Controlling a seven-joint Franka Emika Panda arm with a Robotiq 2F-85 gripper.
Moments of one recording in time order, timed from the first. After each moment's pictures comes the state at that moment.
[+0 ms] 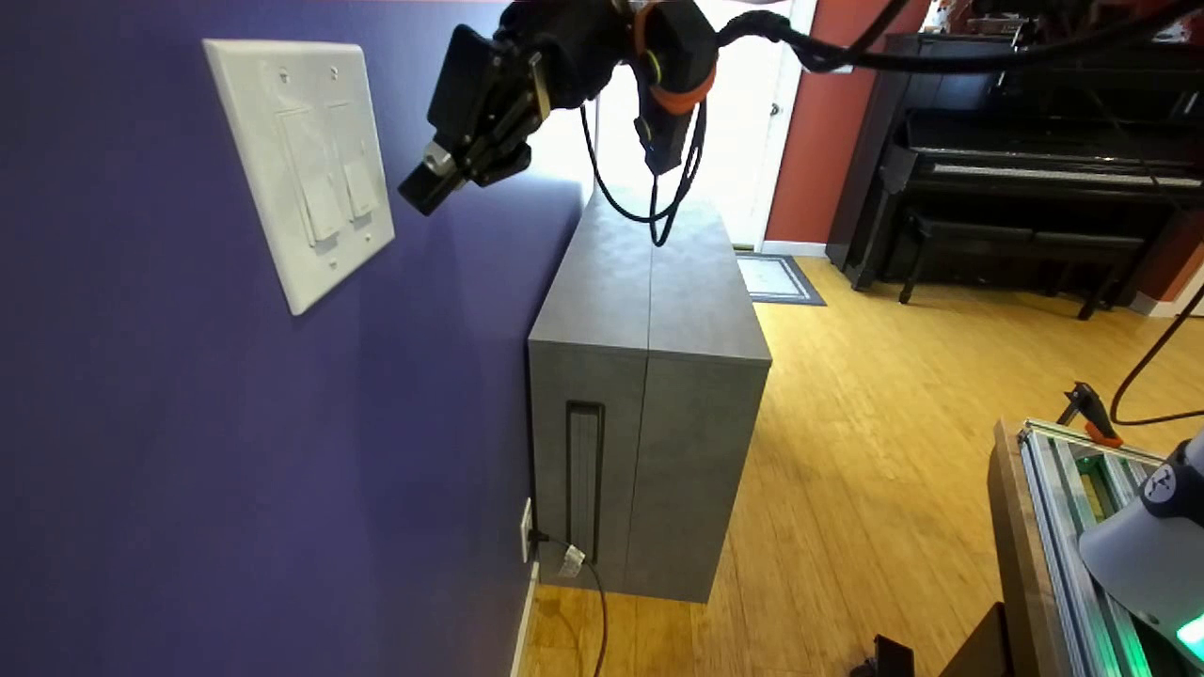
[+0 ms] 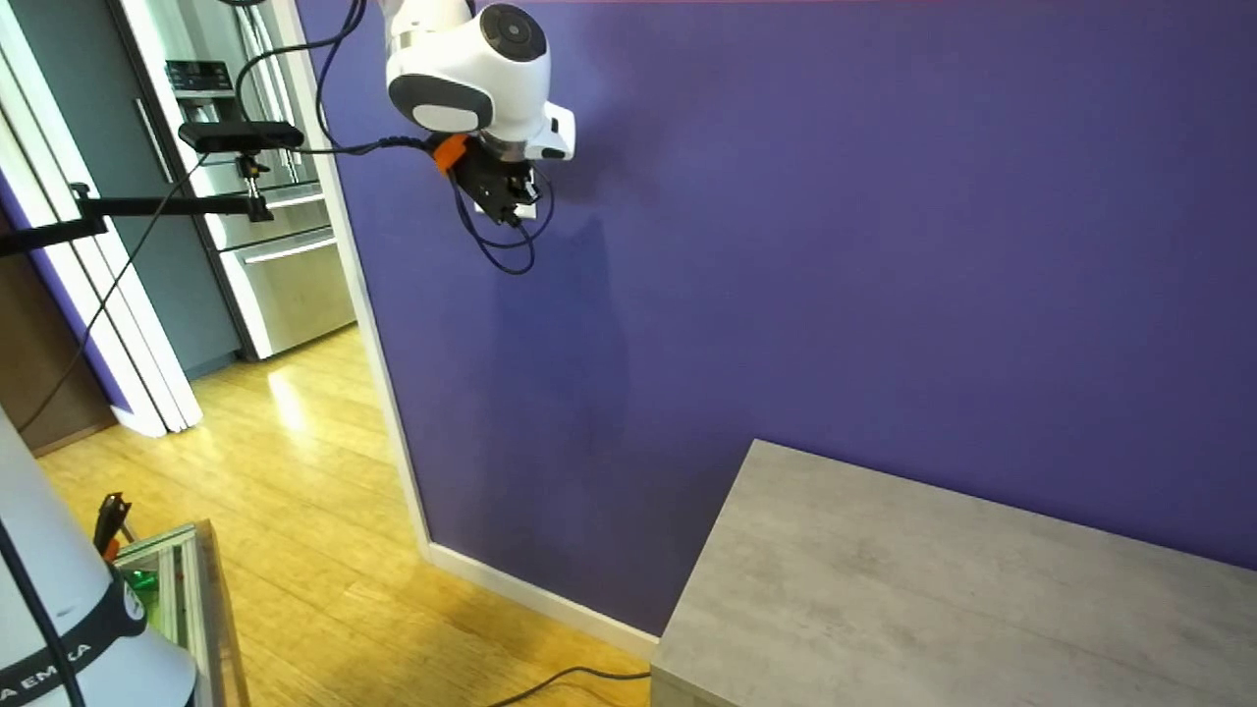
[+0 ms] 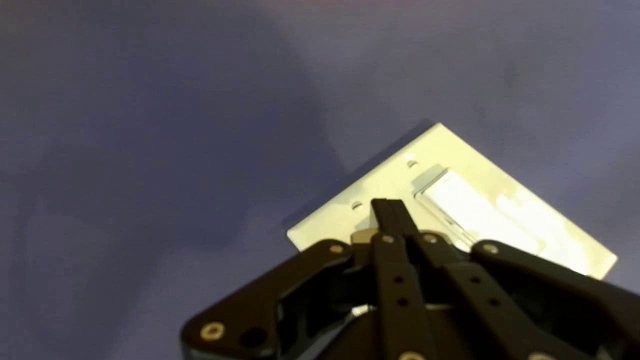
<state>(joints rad) 0.22 0.05 0.09 -2.03 1.12 2.42 -0.68</state>
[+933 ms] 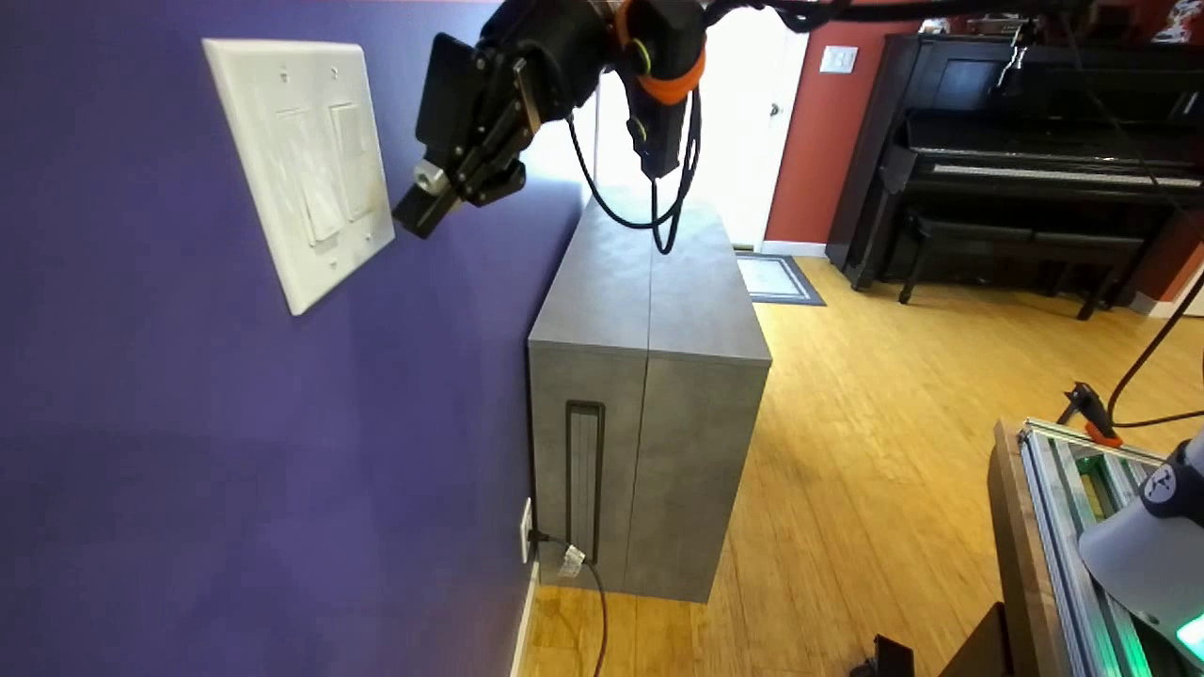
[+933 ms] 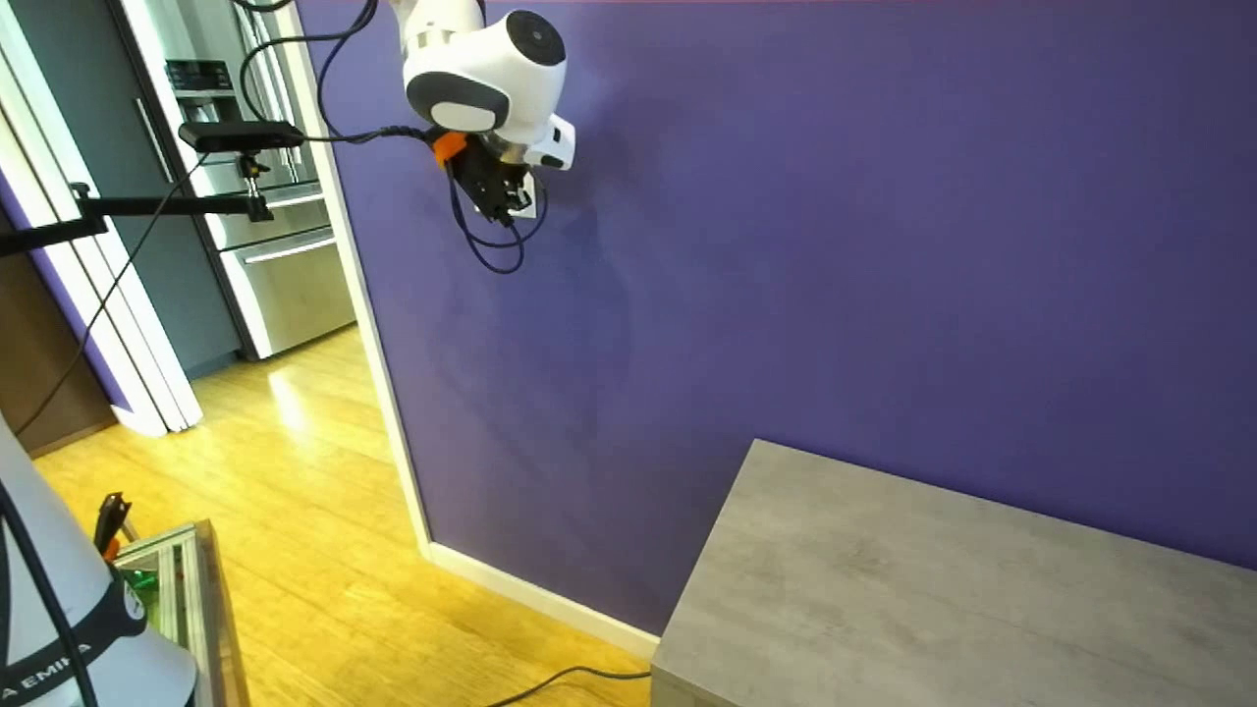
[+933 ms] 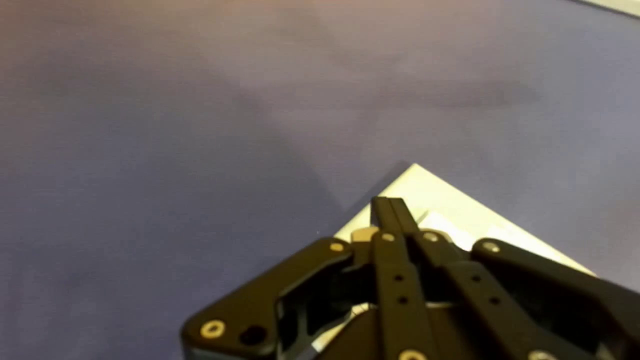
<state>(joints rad) 0.18 0.10 0.11 -1.97 1.04 2.26 -0.54</state>
